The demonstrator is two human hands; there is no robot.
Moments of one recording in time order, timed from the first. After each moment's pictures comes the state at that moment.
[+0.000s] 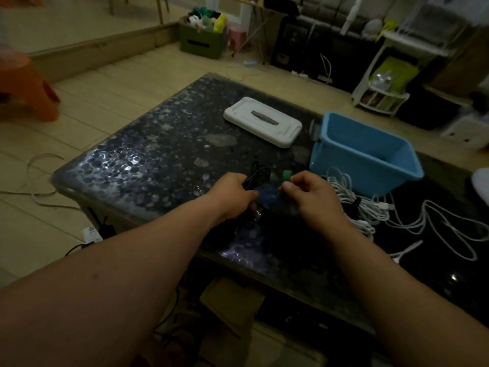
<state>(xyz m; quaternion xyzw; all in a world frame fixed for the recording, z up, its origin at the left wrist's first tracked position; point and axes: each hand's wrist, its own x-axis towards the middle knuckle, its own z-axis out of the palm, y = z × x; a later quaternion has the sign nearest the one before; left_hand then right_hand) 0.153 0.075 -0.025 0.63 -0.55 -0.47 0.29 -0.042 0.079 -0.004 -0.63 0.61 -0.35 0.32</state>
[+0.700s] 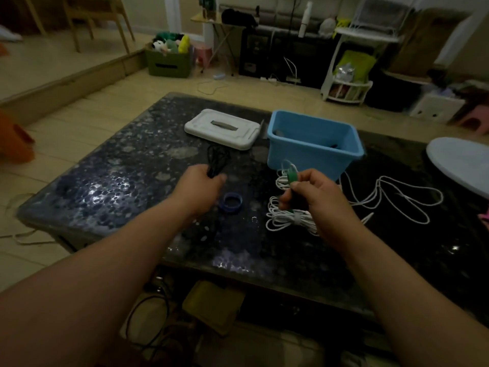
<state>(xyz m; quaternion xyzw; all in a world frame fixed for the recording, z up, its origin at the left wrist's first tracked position) 0.114 0.090 0.024 0.67 -0.54 -0.39 0.33 -0.122 0.142 0.049 -0.50 0.54 -0.47 0.49</state>
